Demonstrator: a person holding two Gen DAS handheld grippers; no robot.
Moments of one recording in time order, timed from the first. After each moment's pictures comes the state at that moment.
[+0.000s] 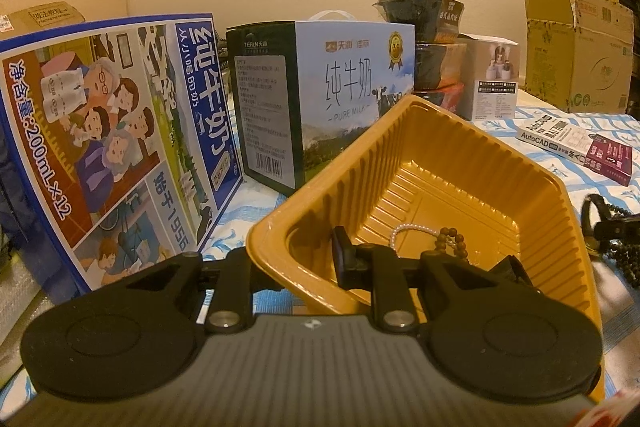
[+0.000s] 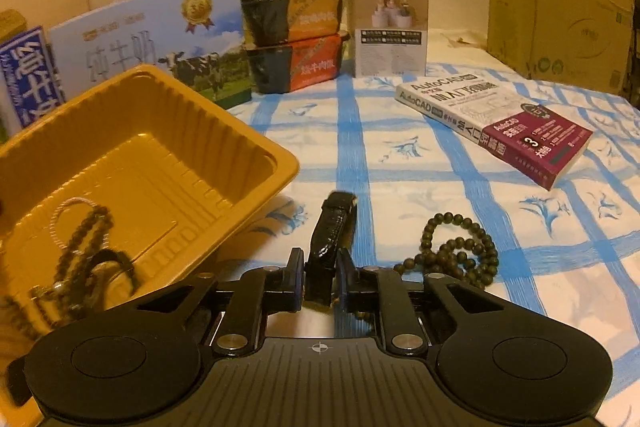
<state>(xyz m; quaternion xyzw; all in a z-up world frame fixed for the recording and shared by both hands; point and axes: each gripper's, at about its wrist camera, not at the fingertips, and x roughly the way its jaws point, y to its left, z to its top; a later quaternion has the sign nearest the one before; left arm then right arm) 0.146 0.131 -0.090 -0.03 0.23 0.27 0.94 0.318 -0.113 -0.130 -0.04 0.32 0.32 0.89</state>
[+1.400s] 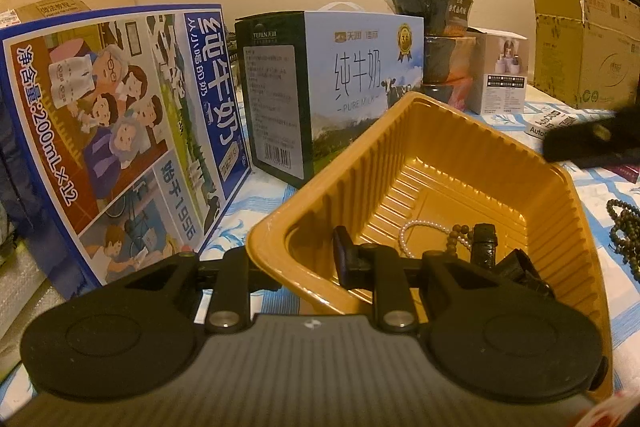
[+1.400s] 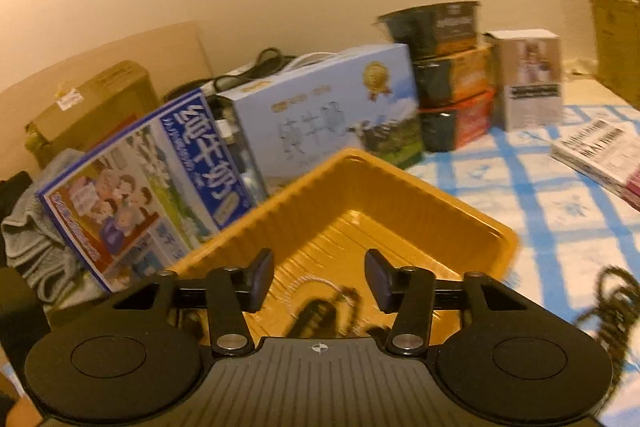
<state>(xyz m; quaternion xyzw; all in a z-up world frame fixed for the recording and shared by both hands) 0.144 0.131 -0.095 -0.03 0.23 0.28 0.93 0.254 -0.047 -0.055 0.04 0.29 0.46 0.84</state>
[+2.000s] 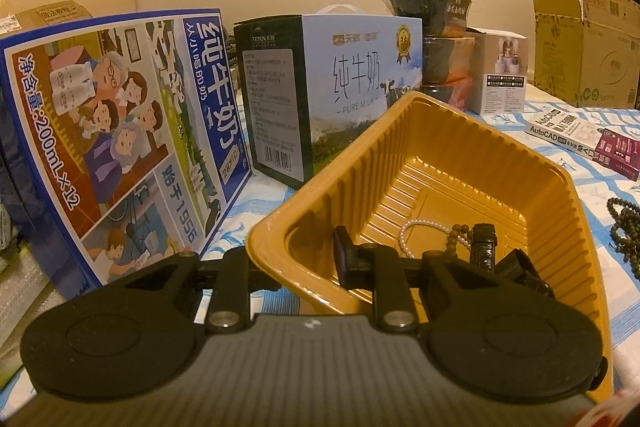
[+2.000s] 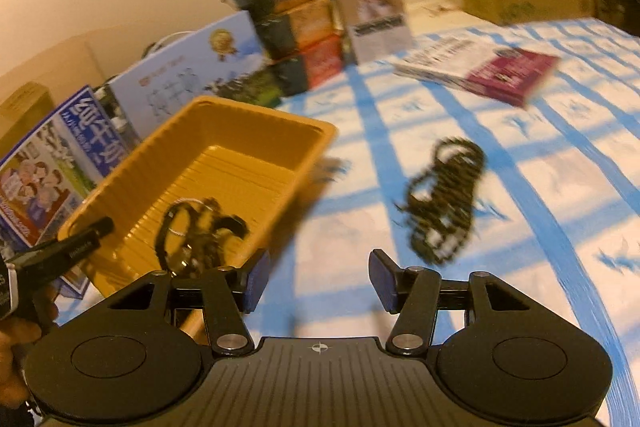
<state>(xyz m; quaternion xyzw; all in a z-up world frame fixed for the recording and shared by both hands) 0.145 0.127 -0.093 -0.02 0.23 0.28 0.93 0.224 -0.168 -0.095 0.08 0.37 0.31 0.87</state>
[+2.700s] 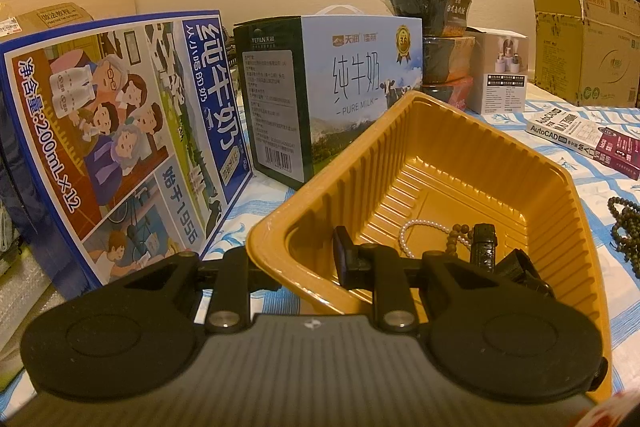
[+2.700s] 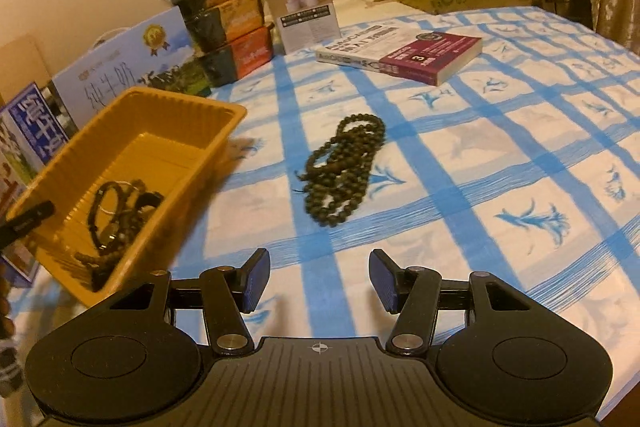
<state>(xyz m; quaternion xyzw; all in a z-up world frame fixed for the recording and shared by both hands) 0.146 0.127 -0.092 -0.02 0.23 0.28 0.93 0.215 -0.213 -0.105 0.06 0.38 0.23 0.89</state>
